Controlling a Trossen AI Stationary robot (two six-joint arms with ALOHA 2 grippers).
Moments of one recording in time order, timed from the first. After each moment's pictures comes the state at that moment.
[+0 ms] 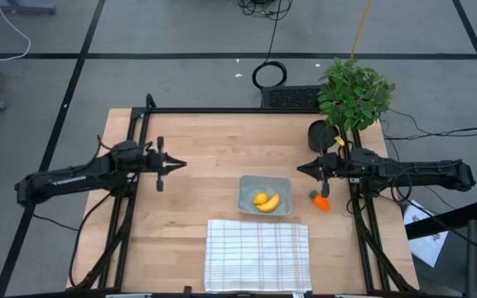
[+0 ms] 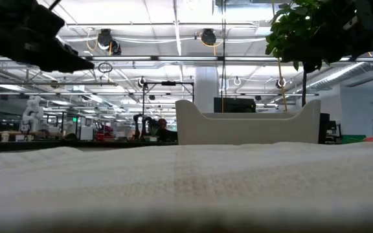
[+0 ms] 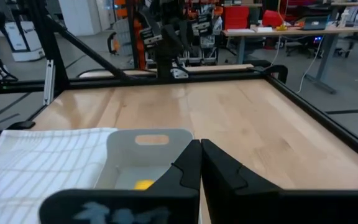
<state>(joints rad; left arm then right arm) 0.32 0.35 0.20 -0.06 0.24 0.28 -0.08 0.44 0.22 0.09 -0.02 0.05</state>
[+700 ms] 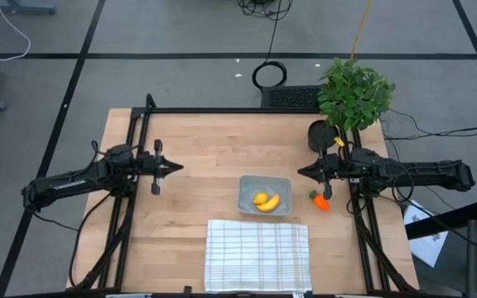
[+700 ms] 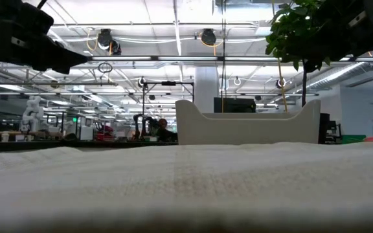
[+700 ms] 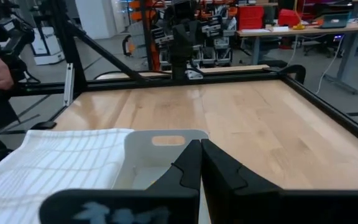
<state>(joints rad) 0.31 0.20 0.12 -0.02 0.29 0.20 -0.08 0.43 0.22 0.08 -0.08 0.07</state>
